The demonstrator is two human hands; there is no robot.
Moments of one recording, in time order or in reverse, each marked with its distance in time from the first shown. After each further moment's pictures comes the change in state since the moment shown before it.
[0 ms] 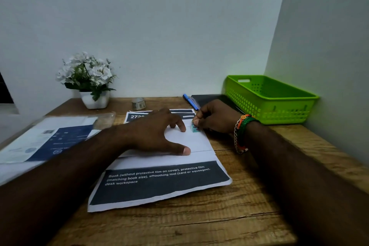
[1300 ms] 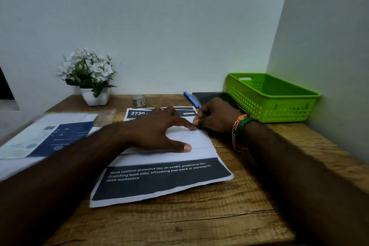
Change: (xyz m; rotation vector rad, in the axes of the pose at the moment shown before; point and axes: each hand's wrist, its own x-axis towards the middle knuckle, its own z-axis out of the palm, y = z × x) left_hand 0.003 -0.003 0.004 0.056 -0.051 0.066; right_hand -0.003 -0.002 0.004 -0.162 0.056 0.003
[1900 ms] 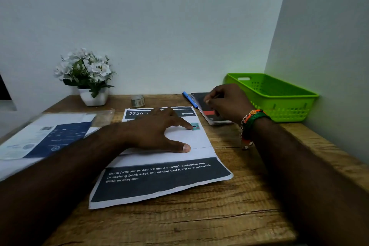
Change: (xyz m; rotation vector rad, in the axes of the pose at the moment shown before) left_hand 0.000 0.002 0.000 -0.017 -0.007 -0.017; right_hand 0.003 0.010 -0.021 0.287 0.328 -0.011
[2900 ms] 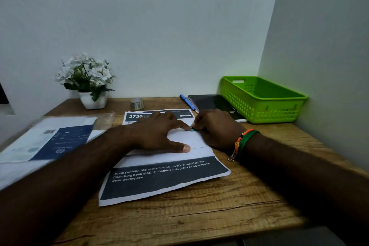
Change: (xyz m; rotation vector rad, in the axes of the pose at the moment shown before) left_hand 0.003 0.001 0.001 0.071 -0.078 -0.064; right_hand -0.038 0.010 0.017 -0.656 -0.236 -0.530
